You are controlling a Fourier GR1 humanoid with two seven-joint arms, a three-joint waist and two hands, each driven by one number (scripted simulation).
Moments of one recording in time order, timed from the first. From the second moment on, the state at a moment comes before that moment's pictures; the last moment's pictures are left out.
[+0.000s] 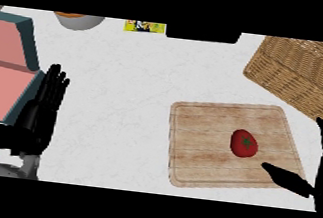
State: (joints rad) left arm -0.05 0.35 -0.24 -1.60 0.32 0.39 -0.10; right arm 0.10 -0.58 0.29 -1.78 0.57 -0.57 0.64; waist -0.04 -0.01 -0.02
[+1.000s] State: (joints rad) left arm -0.05 0.34 -0.27 -1.65 0.30 0.38 -0.06; right arm -0.13 -0.70 0.31 -2.16 0.44 0.04 1.24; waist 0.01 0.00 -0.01
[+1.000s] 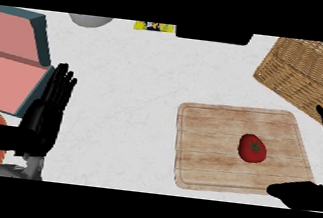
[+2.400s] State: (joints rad) left arm -0.05 0.30 -0.22 -1.63 0.26 0.34 -0.06; right arm -0.18 -0.33 0.36 -1.95 0.79 0.13 1.20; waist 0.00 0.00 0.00
